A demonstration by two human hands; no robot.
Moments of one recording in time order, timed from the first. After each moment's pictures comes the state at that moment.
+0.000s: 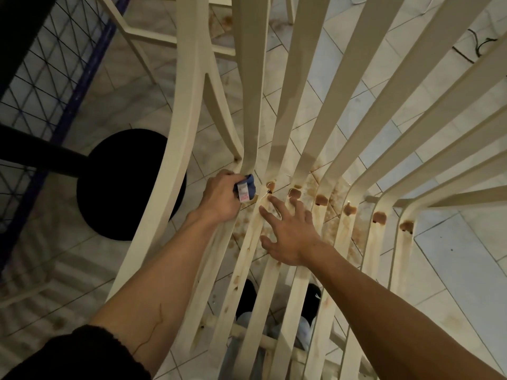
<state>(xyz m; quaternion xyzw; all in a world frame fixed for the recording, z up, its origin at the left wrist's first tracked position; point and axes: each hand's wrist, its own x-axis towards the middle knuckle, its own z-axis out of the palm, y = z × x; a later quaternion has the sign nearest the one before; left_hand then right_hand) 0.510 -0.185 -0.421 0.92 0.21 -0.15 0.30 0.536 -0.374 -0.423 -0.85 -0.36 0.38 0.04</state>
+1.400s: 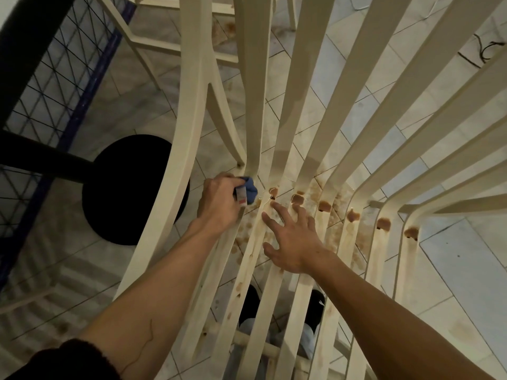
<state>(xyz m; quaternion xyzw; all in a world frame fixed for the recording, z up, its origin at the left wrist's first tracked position) 0.510 -0.184 -0.411 0.93 0.23 -0.06 0.27 0.536 -0.373 -0.421 -0.85 -0.36 0.38 0.04</state>
